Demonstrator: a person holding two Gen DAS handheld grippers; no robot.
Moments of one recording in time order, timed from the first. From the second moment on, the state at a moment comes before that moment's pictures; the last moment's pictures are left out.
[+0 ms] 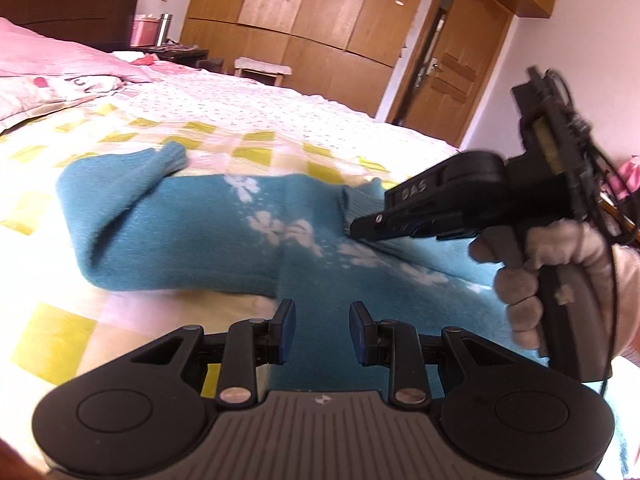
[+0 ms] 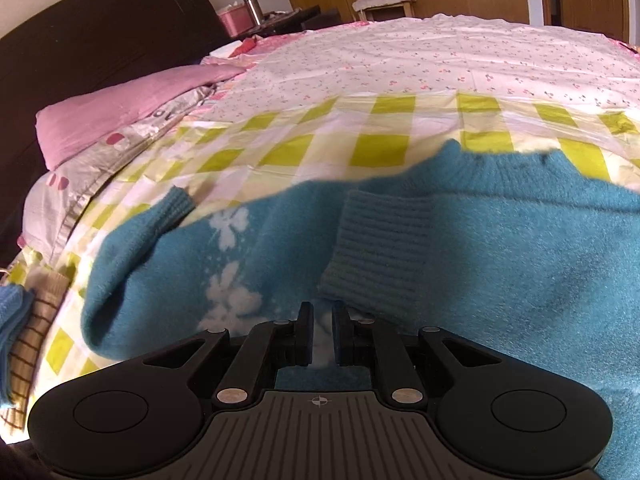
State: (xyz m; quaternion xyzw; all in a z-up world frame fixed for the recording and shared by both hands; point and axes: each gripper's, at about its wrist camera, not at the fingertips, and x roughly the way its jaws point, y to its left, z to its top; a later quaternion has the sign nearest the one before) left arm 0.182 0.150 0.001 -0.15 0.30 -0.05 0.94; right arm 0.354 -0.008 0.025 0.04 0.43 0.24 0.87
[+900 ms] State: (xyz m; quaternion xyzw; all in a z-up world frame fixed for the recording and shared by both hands) left arm 0.193 0.227 -0.018 -0.18 0.29 0.04 0.94; right arm 0.417 0.170 0.003 0.13 0.49 0.31 0.81
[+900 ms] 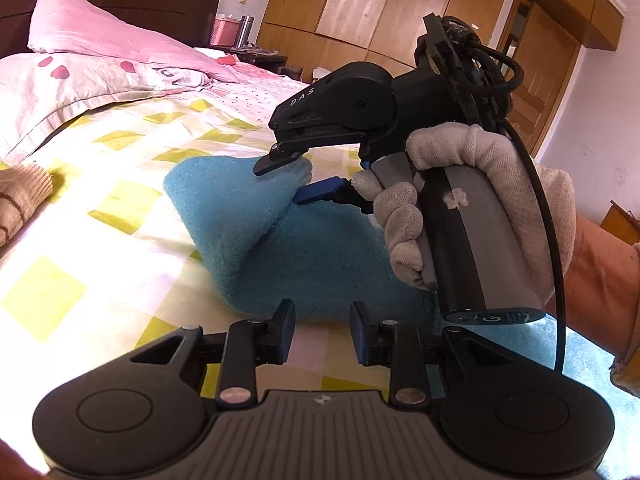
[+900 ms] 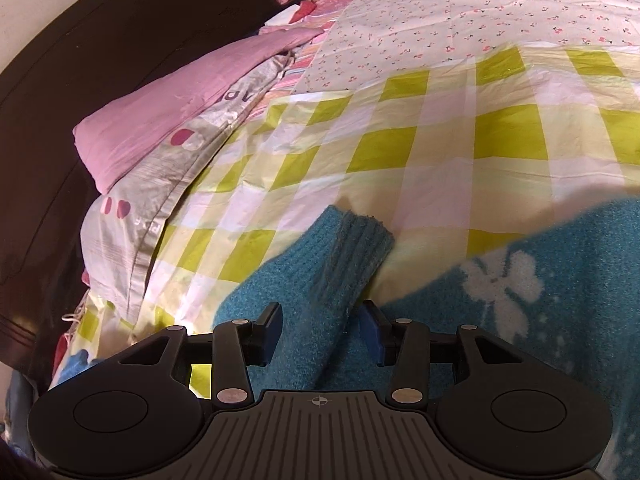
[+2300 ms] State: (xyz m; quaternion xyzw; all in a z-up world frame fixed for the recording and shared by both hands) left arm 0.166 0.124 -0.007 -0.03 0.26 -0.06 0.96; right arm 0.373 -0.169 0.066 0.19 0.33 0.06 0.92
